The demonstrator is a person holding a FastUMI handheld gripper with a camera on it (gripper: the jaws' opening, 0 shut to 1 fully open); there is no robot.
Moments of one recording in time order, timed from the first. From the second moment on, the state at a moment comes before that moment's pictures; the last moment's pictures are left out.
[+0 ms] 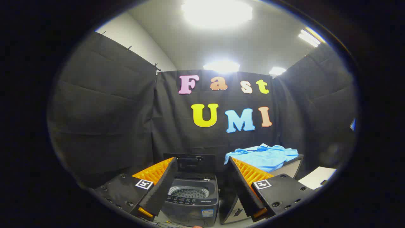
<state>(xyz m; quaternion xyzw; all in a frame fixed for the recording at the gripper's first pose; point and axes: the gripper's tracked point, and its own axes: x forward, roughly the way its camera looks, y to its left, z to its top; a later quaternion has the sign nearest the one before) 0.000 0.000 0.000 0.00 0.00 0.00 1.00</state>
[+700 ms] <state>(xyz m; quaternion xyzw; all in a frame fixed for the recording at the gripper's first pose) -0.017 -0.019 -0.006 0.01 0.02 0.00 1.00</state>
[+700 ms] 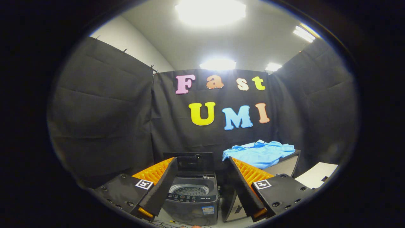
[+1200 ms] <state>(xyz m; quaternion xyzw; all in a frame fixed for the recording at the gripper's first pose) -0.024 -0.024 0.000 0.00 0.01 0.01 1.00</state>
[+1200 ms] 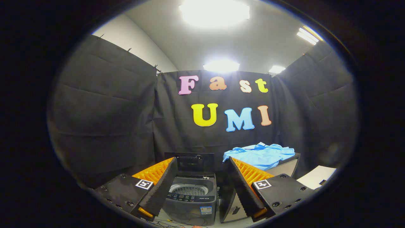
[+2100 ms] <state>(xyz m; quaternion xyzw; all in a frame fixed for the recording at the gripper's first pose) 0.033 -0.149 0.034 -0.02 0.01 -0.05 1.00</state>
